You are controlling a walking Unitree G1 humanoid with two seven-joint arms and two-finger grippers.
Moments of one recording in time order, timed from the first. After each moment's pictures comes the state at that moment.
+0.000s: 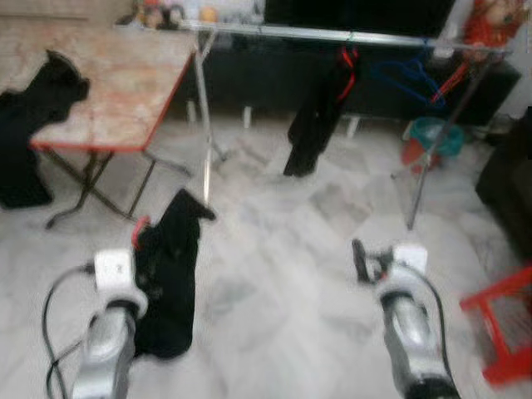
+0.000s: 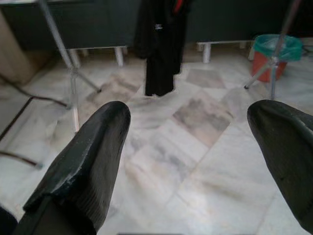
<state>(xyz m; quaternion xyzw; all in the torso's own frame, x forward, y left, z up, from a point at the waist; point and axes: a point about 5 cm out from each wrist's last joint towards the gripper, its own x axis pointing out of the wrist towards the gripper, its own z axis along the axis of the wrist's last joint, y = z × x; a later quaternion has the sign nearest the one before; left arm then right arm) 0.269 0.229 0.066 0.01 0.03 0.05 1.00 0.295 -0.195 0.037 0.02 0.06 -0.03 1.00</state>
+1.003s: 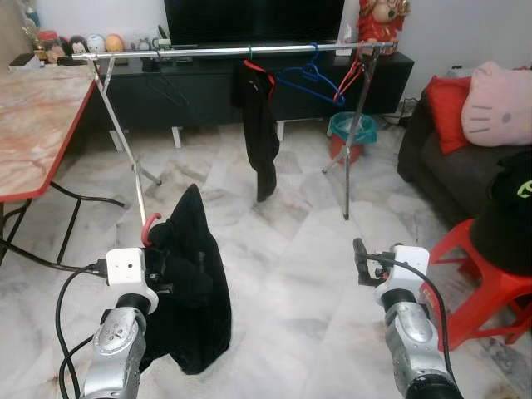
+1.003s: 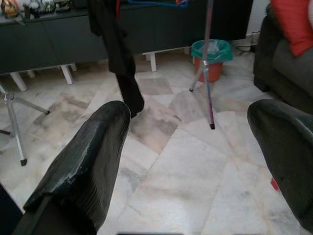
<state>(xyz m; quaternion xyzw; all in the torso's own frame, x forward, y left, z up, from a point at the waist) 0.276 0.211 0.069 -0.01 0.02 0.03 1.00 0.293 -0.197 0.035 0.02 0.06 -0.03 1.00</state>
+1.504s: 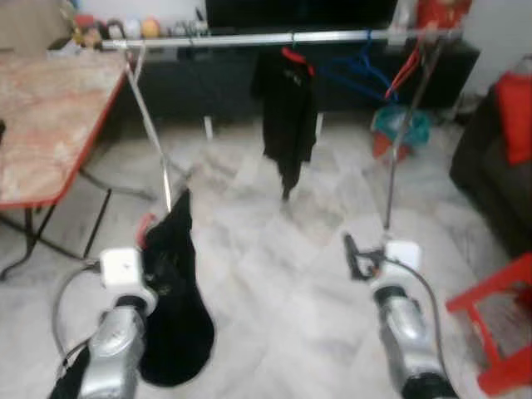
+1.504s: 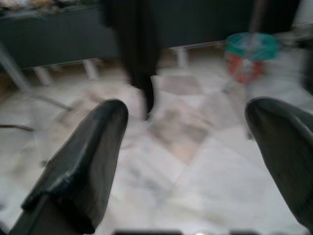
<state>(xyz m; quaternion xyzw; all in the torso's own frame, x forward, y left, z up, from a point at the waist) 0.279 0.202 0.068 -0.02 0.03 0.01 1.00 0.294 -0.201 0.037 0.03 0.05 -0.03 1.00</state>
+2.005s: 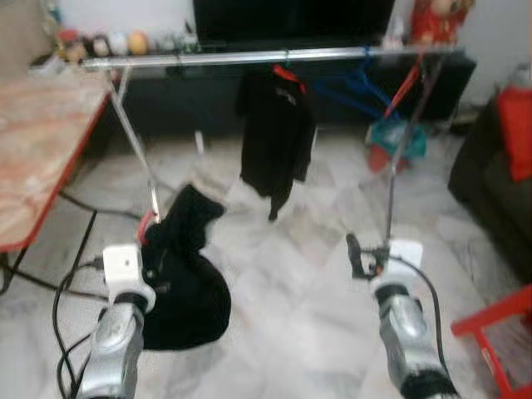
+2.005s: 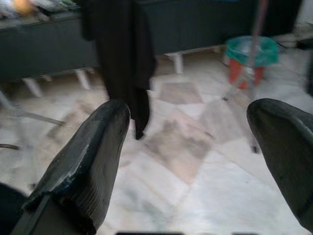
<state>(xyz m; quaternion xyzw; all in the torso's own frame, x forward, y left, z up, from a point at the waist) 0.278 0.201 0.067 -0.02 0.03 0.01 1.00 0.295 -0.205 0.036 0.03 0.06 -0.04 1.00</state>
